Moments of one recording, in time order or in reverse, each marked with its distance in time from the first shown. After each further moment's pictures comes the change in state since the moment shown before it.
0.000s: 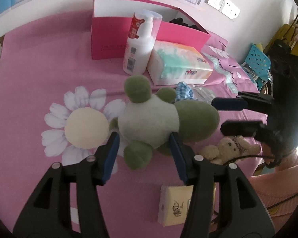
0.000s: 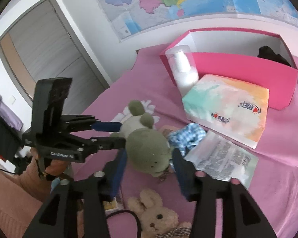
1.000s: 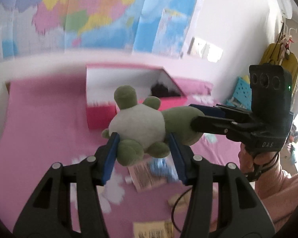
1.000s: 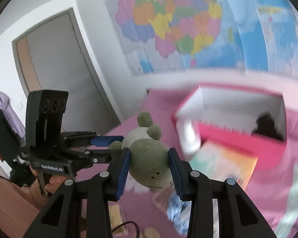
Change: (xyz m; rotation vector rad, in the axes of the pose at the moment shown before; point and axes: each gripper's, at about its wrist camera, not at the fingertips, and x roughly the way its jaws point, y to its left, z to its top) left arm -0.089 -0.039 0.070 0.050 -0.316 -0.004; right arm -0.052 0.019 0.075 -0.102 -0.247 0.024
